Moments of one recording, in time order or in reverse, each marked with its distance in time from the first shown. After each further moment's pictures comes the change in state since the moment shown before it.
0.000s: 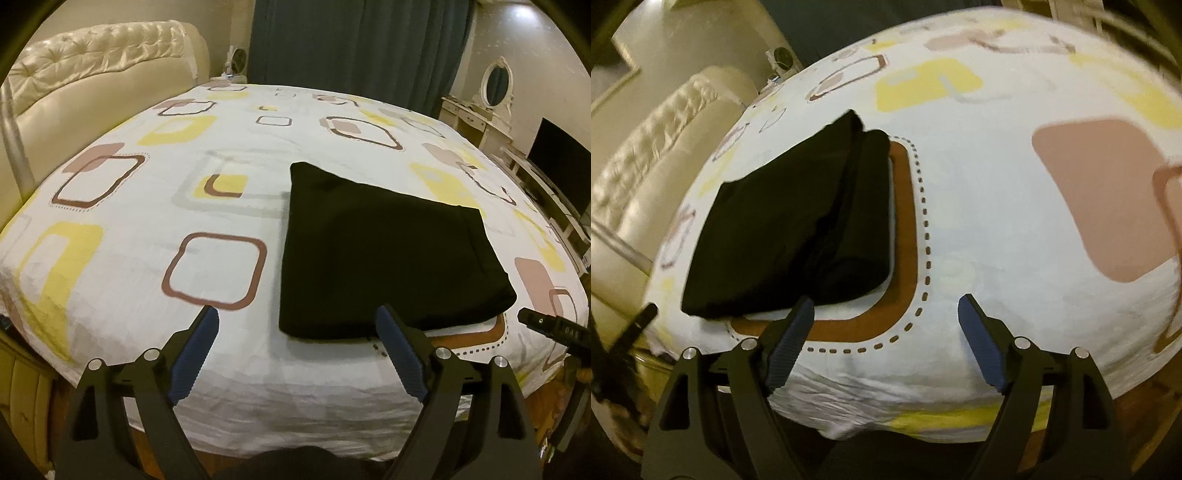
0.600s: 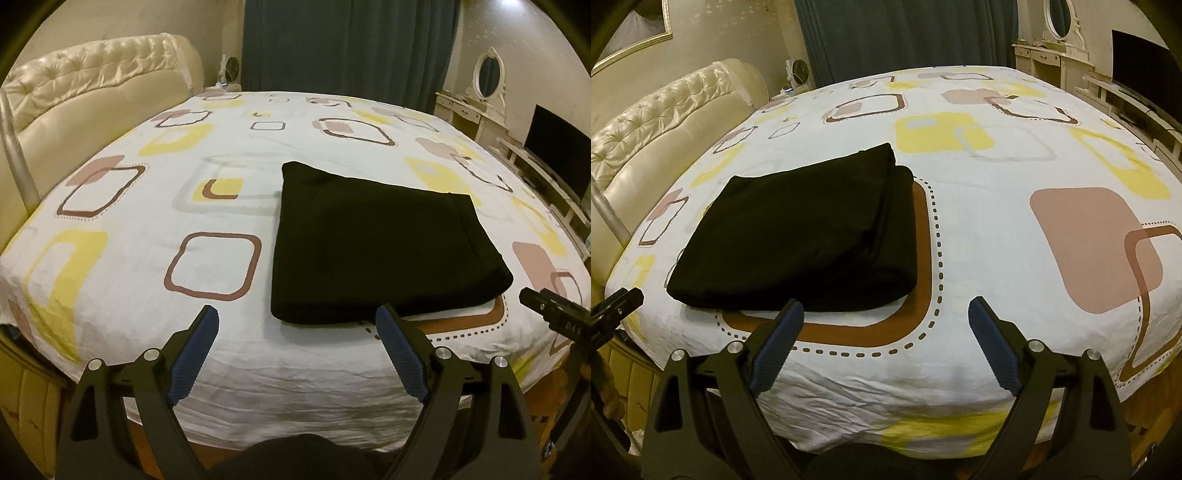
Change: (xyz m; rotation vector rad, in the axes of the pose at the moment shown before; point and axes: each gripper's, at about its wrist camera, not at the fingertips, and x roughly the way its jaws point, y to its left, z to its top) left arm -0.014 -0.019 -0.014 0.065 -0.026 0.015; right arm -0.020 0.025 -0.012 -0.127 -0.134 -0.086
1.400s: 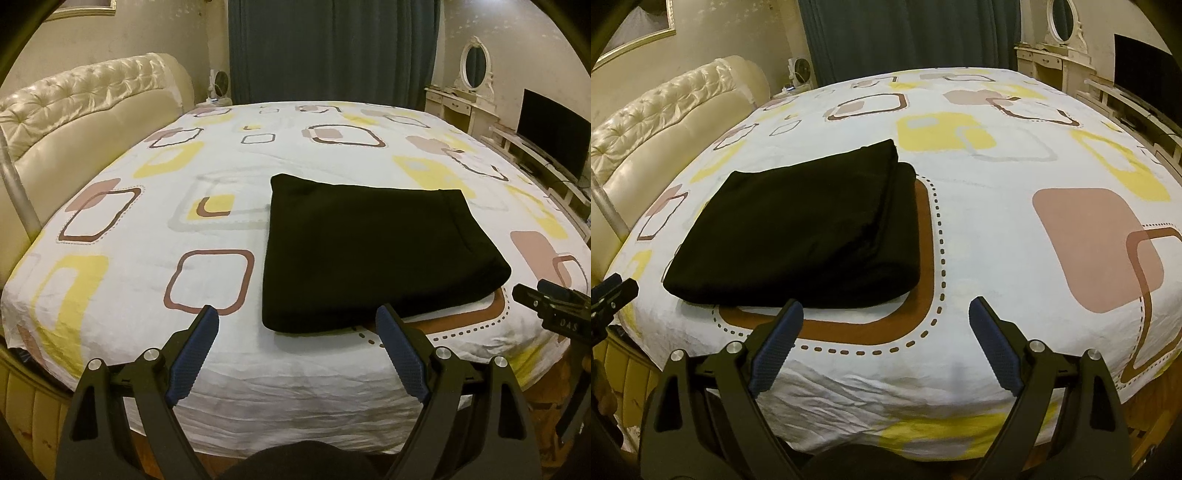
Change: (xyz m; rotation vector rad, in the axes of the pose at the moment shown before) left arm -0.003 -0.016 0.003 0.071 -0.037 0.031; right arm 0.002 0.007 -0.005 -0.029 -0.002 -0.002
